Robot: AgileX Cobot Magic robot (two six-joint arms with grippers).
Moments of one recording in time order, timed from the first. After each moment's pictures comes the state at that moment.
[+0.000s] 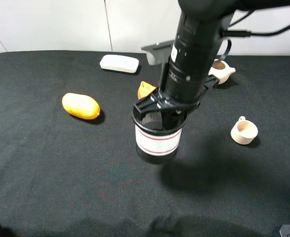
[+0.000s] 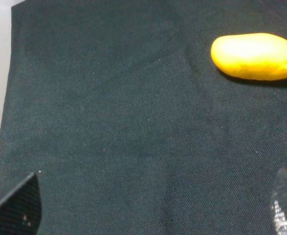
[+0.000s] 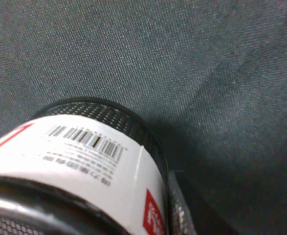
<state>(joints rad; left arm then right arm) -0.13 -0.01 -0.49 0.09 1.06 0.02 0.83 1.72 -1.22 0.14 1.12 0.20</state>
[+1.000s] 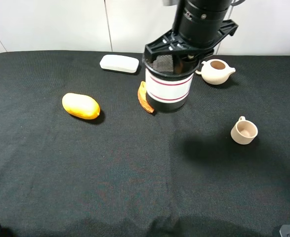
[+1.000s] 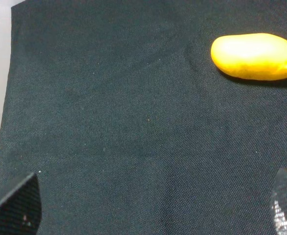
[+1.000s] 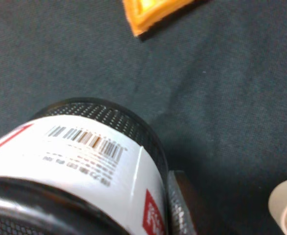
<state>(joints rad) -0.13 -0.01 -0.49 0.09 1.06 0.02 0.72 1.72 -1.45 0.02 1.22 0.21</state>
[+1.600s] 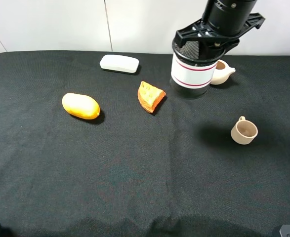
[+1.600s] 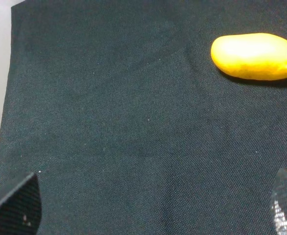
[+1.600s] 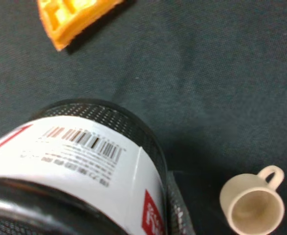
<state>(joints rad) -0.13 -0.01 -0.49 0.09 1.06 0.02 0.54 1.72 -1.45 0.02 1.22 0.13</state>
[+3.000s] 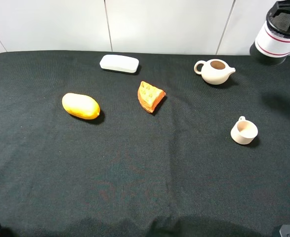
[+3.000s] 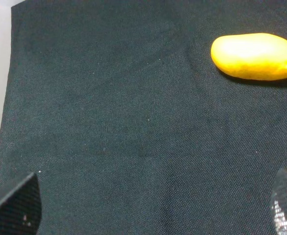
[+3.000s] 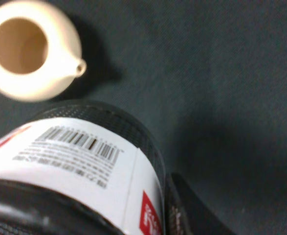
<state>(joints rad) -0.13 -0.01 -0.49 0.09 1.06 0.02 -0.05 1.73 -1.45 0.02 1.00 0.00</state>
